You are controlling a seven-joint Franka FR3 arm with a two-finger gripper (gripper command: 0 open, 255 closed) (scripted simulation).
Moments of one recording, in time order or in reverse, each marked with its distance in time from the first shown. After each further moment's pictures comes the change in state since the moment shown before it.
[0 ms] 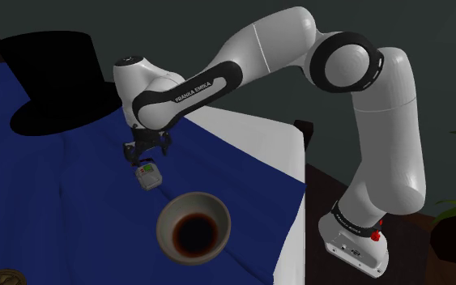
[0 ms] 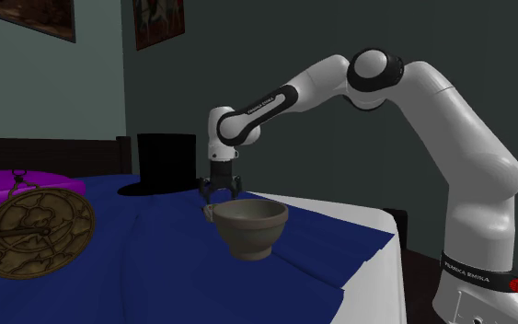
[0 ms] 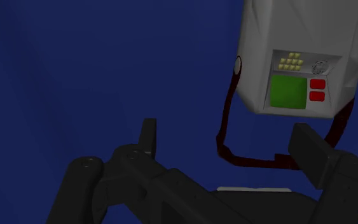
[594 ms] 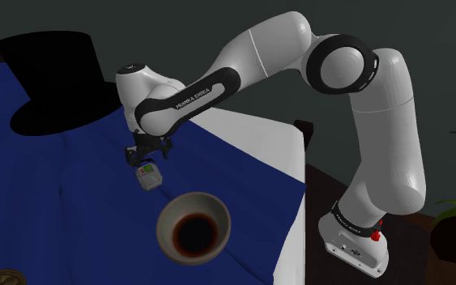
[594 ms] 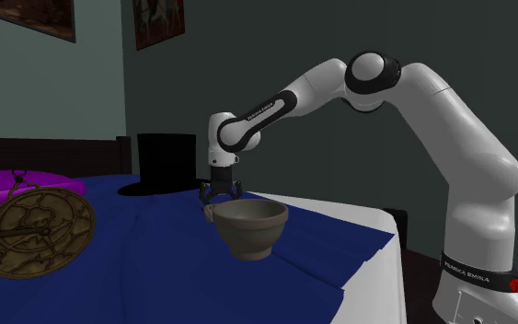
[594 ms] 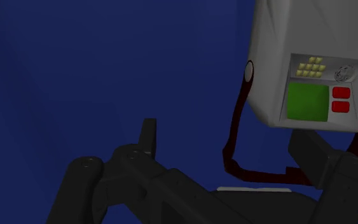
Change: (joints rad) arm 0.002 0.022 -0.007 -0.016 -0.010 0.037 0.005
